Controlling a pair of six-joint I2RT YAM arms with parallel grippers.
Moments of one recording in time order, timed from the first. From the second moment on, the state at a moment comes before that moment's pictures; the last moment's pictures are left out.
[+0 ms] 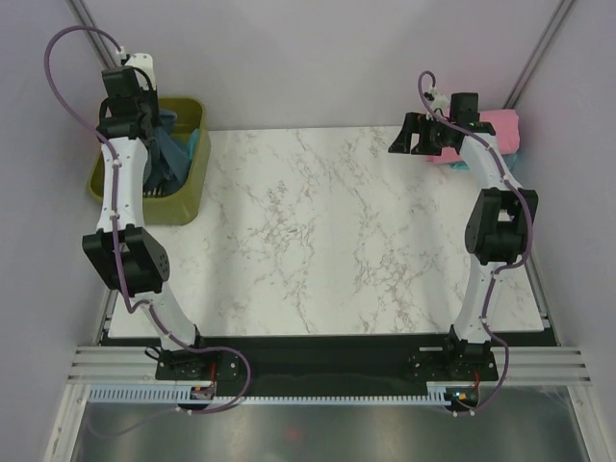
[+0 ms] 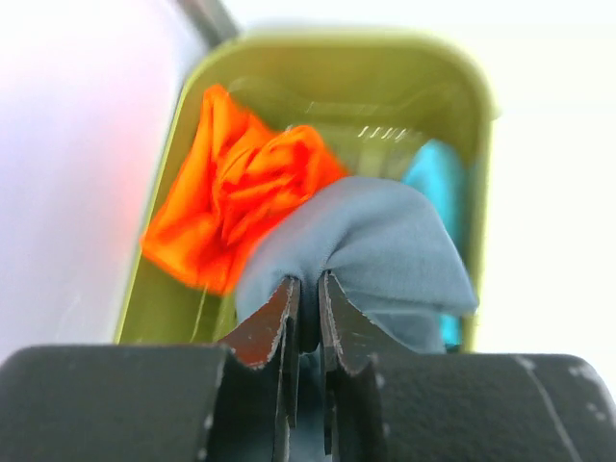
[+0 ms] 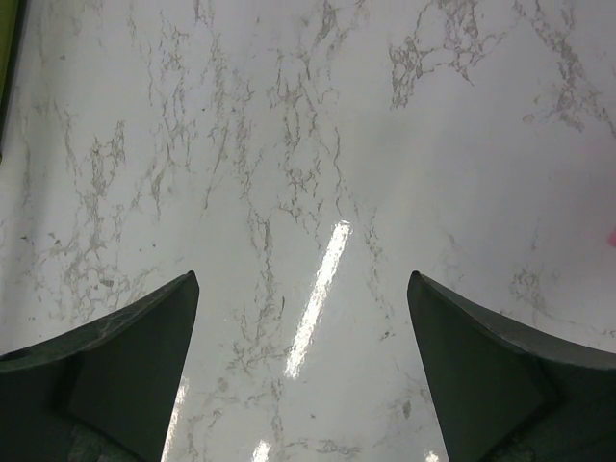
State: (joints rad) left arm 0.18 1.86 1.98 -0.54 -0.12 0.21; right arm -0.05 2.16 1.95 -0.58 -0.63 0.06
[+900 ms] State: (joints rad) left arm -0.16 1.52 2.08 -0.54 0.38 0.12; right arm -0.05 1.58 1.74 -0.60 -0.44 -0.01
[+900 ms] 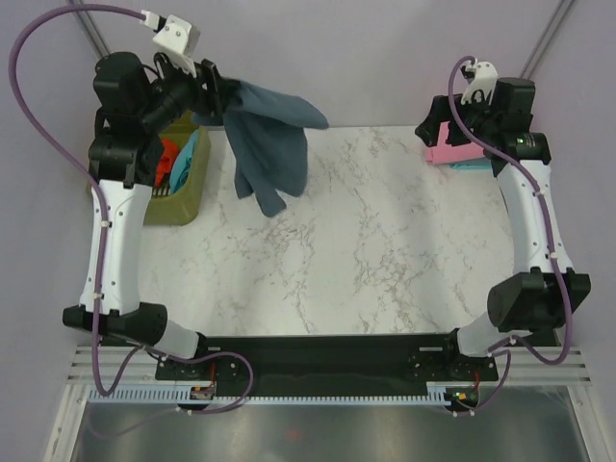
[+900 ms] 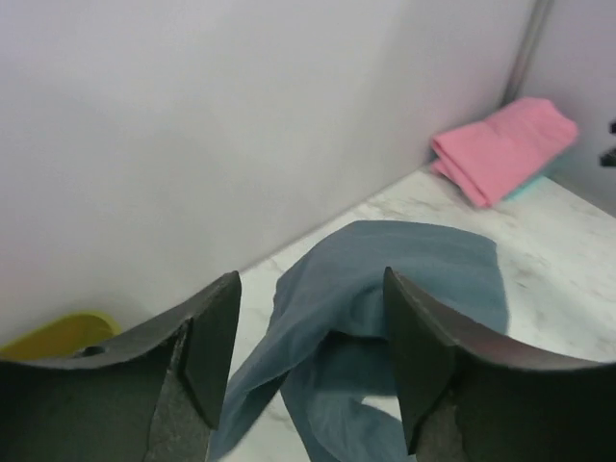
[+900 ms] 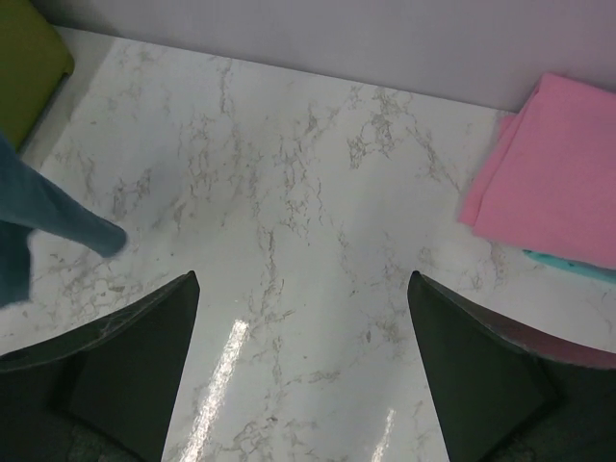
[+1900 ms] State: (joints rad) left arm -0.01 1.32 1.07 -0.58 0.44 -0.07; right arm 0.27 2.23 1.91 -0.72 -0.67 -0.07
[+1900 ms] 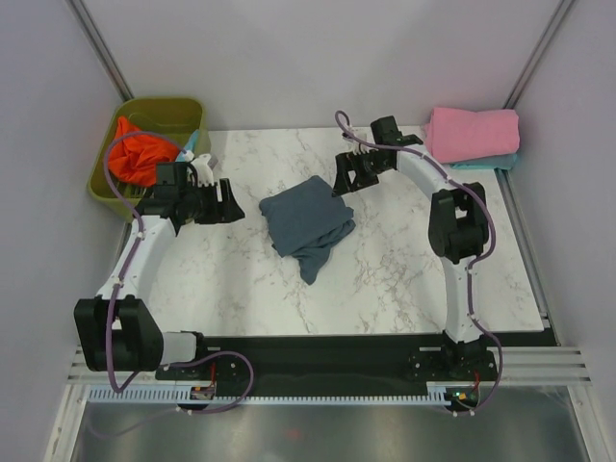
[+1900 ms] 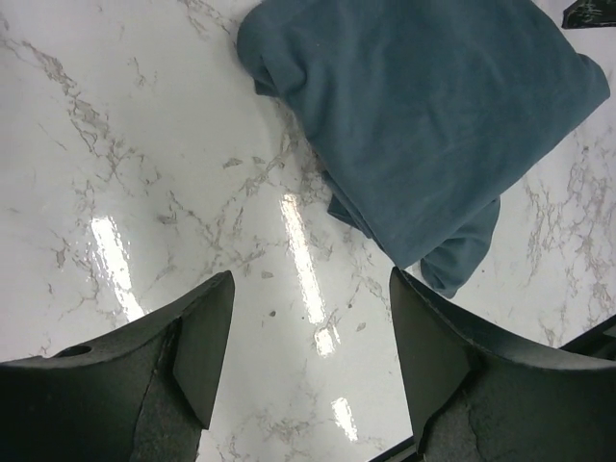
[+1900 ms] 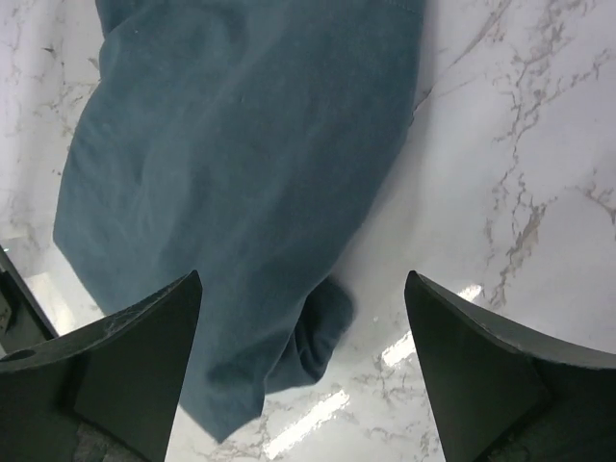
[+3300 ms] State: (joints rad) left arm 0.05 1.34 1.15 -0.54 0.45 -0.14; right arm 0.51 2.21 2.23 -0.76 -0.18 -0.41
